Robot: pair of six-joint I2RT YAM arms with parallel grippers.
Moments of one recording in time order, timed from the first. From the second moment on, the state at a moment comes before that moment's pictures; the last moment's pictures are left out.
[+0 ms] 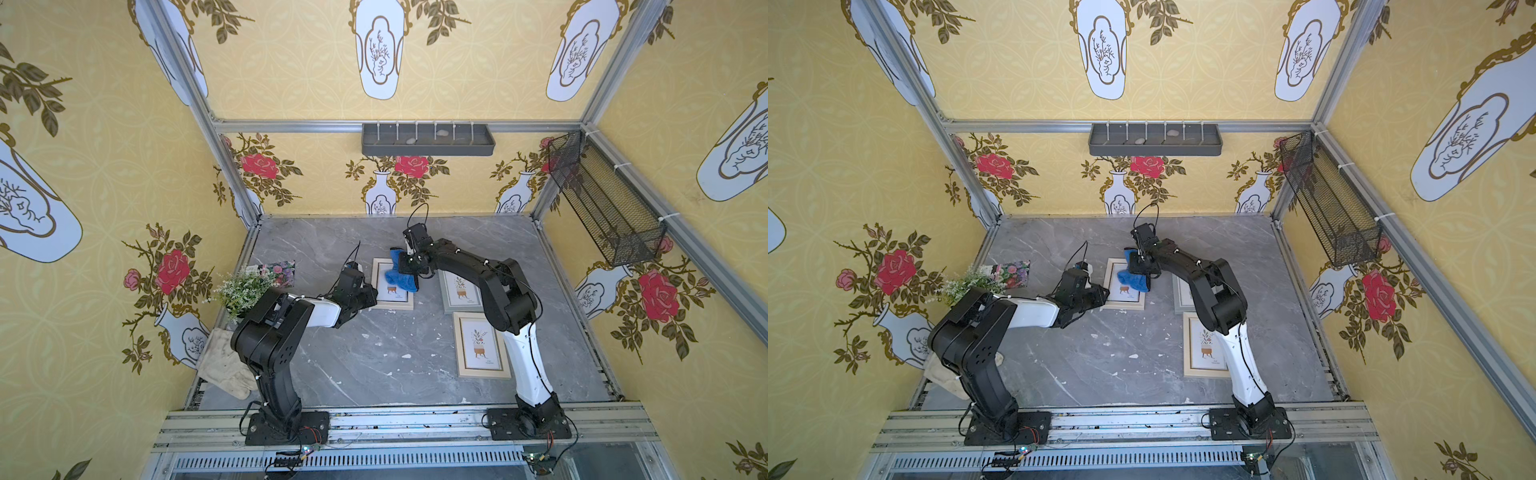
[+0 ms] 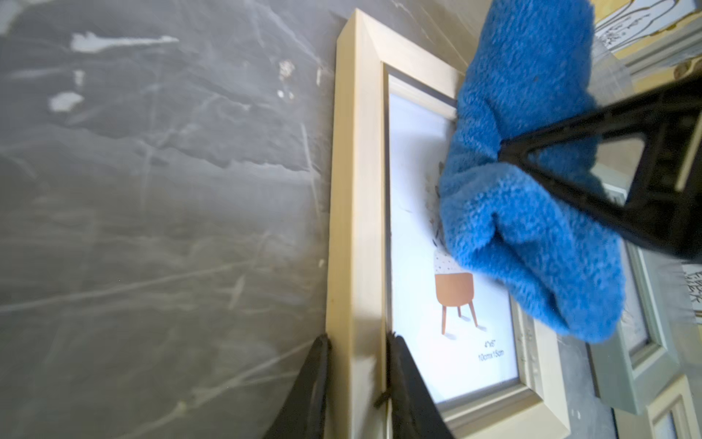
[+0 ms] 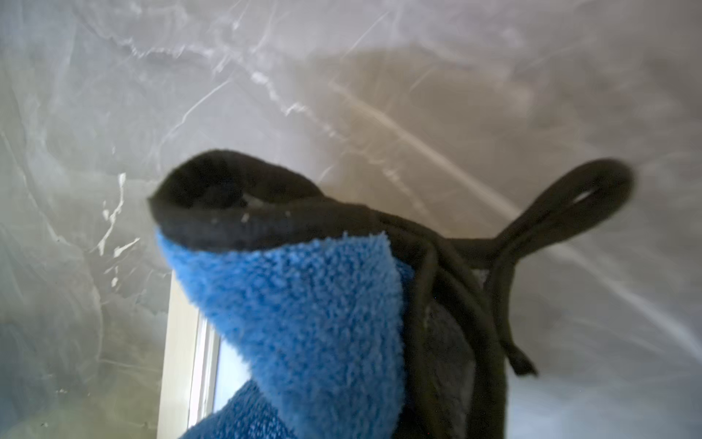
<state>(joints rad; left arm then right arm) -0.49 1.82 0.74 0.29 0.10 -0.65 0.63 2.28 1.77 -0.51 -0.08 0.51</state>
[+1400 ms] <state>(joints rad) -0.49 1.83 0.77 0.26 0.10 -0.65 0.72 2.23 1.68 -0.48 -0.10 0.52</state>
